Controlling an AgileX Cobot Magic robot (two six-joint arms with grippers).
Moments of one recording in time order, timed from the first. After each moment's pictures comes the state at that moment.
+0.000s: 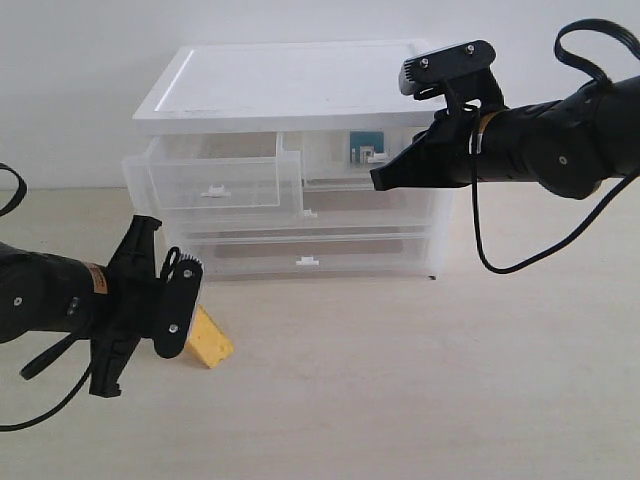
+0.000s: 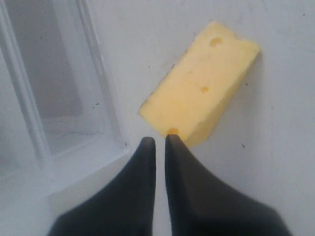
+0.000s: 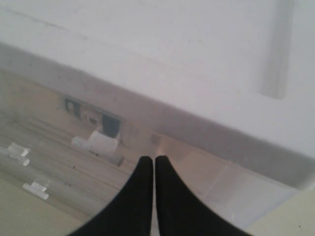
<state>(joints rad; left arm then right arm) -0.36 1.79 -0.77 0.13 -0.09 1.35 0.38 1.79 -1.14 -0.30 -0.08 0.18</state>
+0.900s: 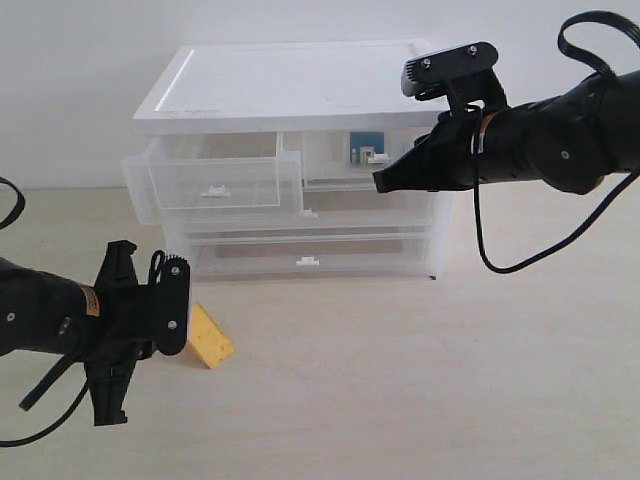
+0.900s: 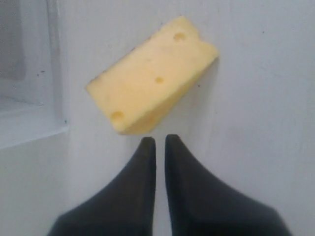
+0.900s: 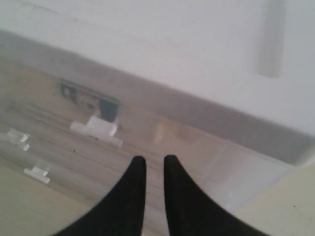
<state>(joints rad) -0.36 1.79 -0.73 0.16 -0.03 1.03 0.39 1.76 -1.14 -0.31 0.00 0.20</state>
